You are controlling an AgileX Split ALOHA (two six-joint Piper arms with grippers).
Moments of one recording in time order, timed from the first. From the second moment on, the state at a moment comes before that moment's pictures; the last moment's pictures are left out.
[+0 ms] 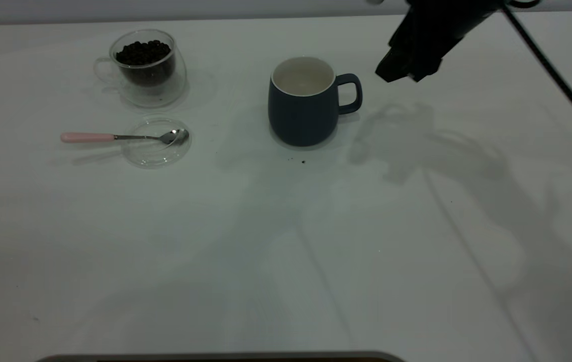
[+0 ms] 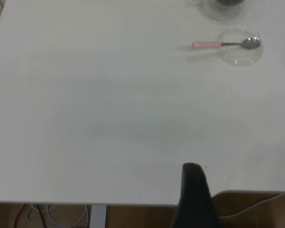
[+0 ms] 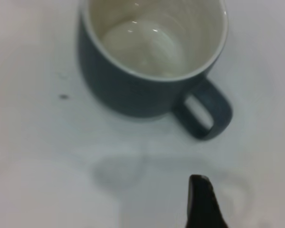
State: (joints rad) left arm 0.04 -0.02 -0.49 -0.01 1.13 0.01; right arm 0.27 2.13 -1.20 1.08 0.28 -1.80
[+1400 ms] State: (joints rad) left arm 0.04 -0.02 -0.49 -0.01 1.13 0.01; right arm 0.07 0.33 -0.57 0.04 1.13 -0.01
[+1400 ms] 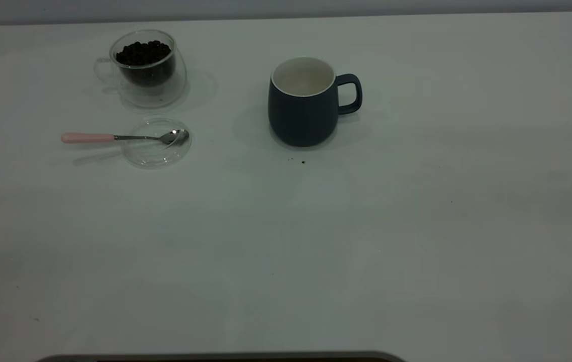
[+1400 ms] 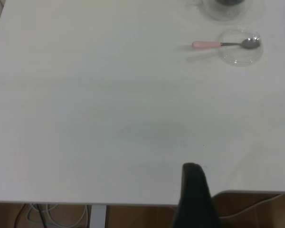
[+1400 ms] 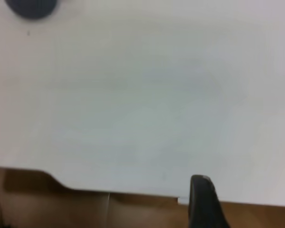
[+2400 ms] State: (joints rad) left arm 0.04 -0.02 -0.49 -0.01 1.13 0.01; right arm 0.07 0.03 -0.47 0.03 1.13 -0.01
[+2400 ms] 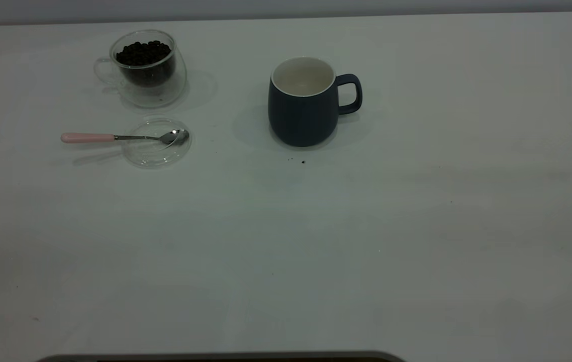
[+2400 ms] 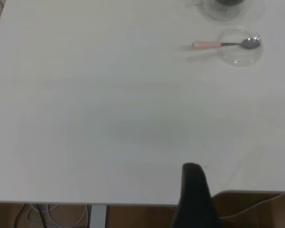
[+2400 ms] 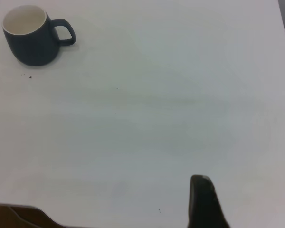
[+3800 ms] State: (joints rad) left arm 0.04 1.01 -0.66 0.15 0.72 -0.38; right arm 0.07 0.03 -0.47 0.03 1.13 -0.01
